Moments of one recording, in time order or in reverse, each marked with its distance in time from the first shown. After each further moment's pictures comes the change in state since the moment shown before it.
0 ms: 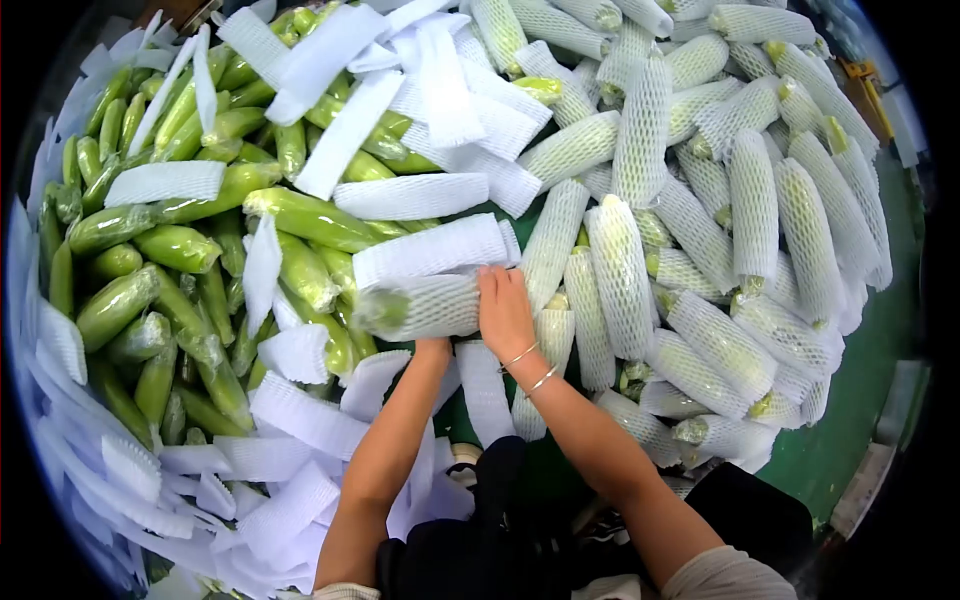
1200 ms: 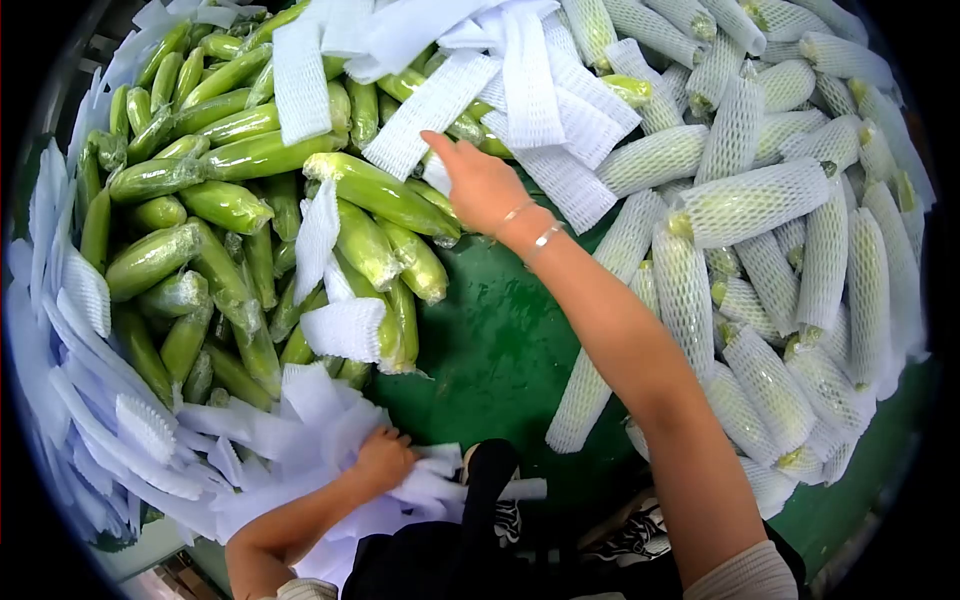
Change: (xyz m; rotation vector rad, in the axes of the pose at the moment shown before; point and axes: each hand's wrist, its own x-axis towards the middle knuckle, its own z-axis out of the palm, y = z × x) left_hand -0.186 0.068 -0.174 2.305 -0.945 0.109; right_hand 0.130 -0.127 0.018 -0.103 -0.560 -0.540
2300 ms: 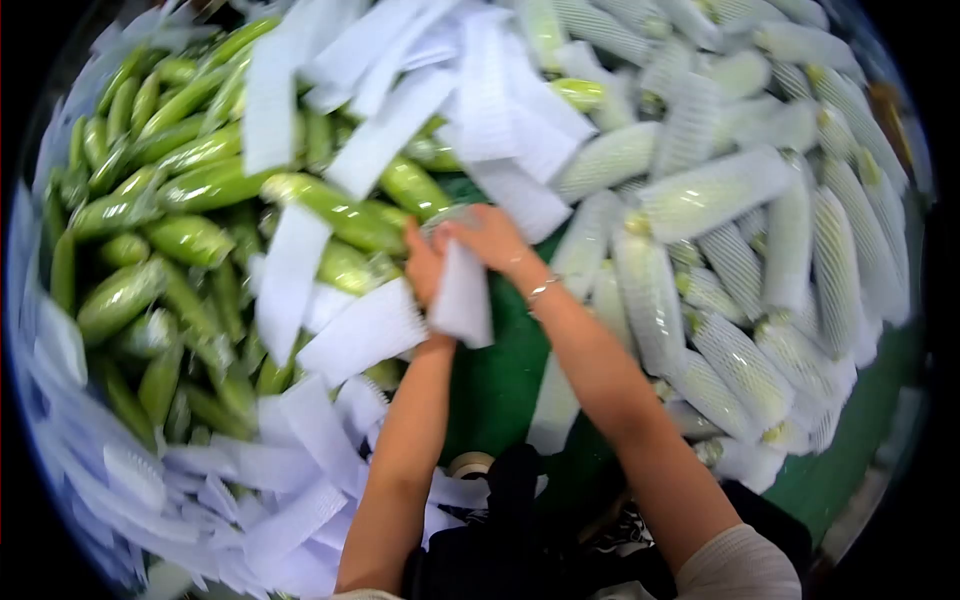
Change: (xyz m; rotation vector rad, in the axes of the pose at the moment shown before) left_hand 0.230 -0.028 -0.217 -1.156 1.296 -0.808; right_hand -0.044 0.090 0.063 0.431 0.249 0.304
